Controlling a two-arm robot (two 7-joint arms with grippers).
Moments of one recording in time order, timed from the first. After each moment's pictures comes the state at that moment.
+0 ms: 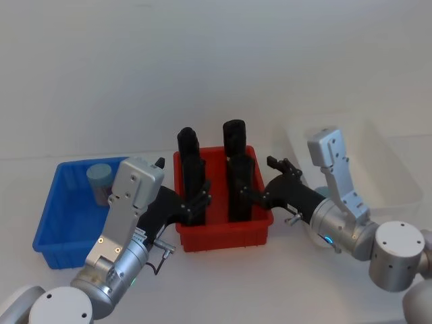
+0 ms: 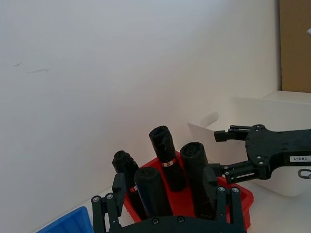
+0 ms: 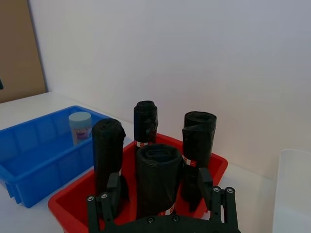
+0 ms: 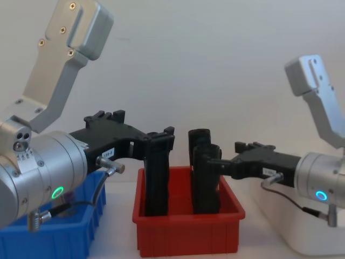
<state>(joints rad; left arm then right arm) -0.24 0.38 0.45 -1.63 -0.20 0.01 -0.01 0.52 0.11 -0.29 -1.02 0.13 -0.11 0.48</state>
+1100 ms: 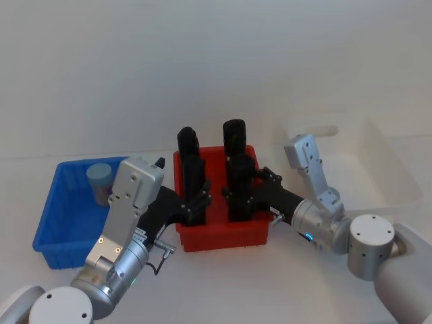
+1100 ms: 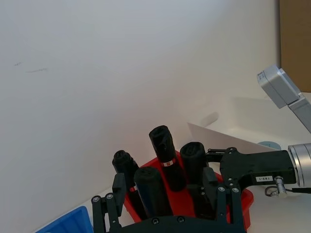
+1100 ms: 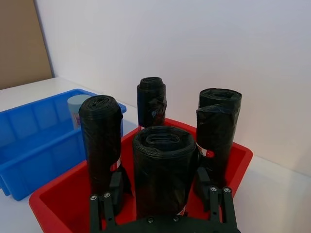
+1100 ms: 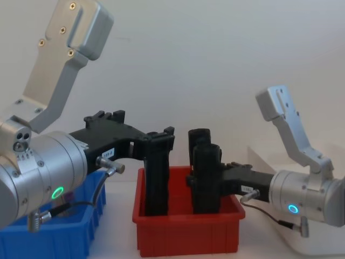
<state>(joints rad) -0.24 0.38 0.45 -1.63 -0.20 0.01 -0.01 0.75 0.01 -0.32 -0.53 0.12 -0.29 0.55</state>
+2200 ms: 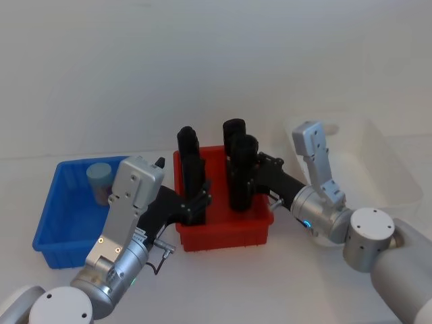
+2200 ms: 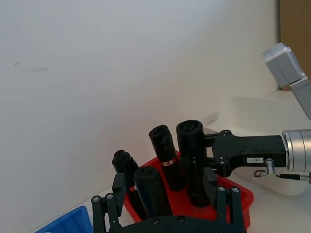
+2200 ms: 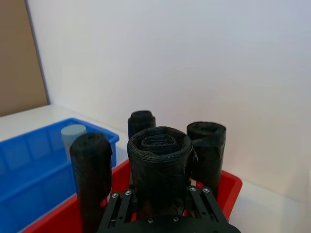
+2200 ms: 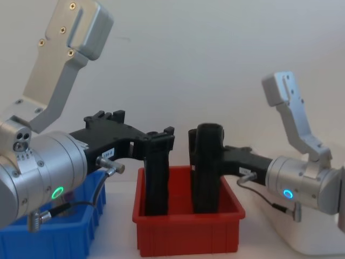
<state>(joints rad) -0.24 0.38 0.45 -1.63 -0.20 0.01 -0.01 0.81 -0.01 -0.29 -0.44 0.16 -0.40 0.55</state>
